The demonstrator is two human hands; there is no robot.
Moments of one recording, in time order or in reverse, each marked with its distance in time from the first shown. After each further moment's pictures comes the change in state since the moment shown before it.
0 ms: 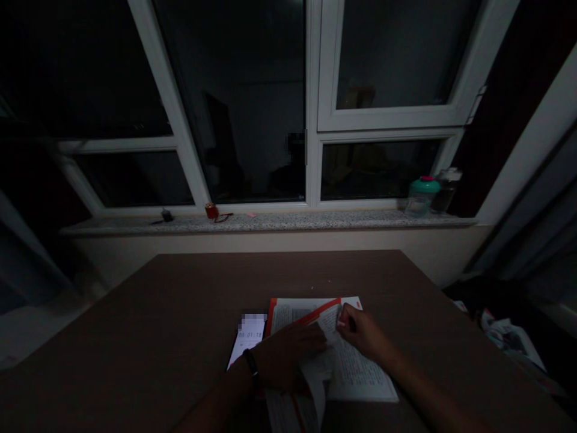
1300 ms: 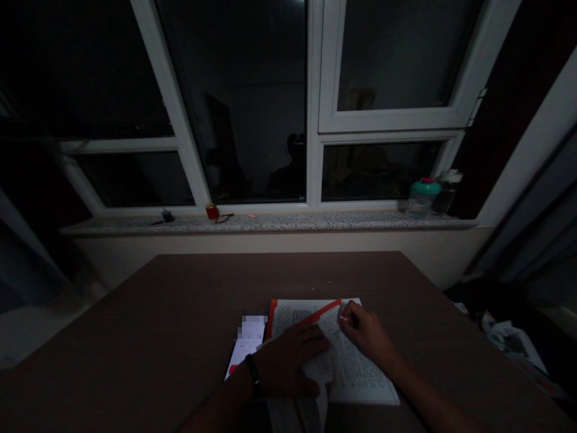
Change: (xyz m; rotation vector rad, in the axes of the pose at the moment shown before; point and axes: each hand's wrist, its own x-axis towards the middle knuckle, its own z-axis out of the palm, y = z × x) left_hand -0.001 0.018 -0.002 0.030 0.056 -0.061; right_hand 0.001 -0.012 -0.006 -0.071 0.153 -0.007
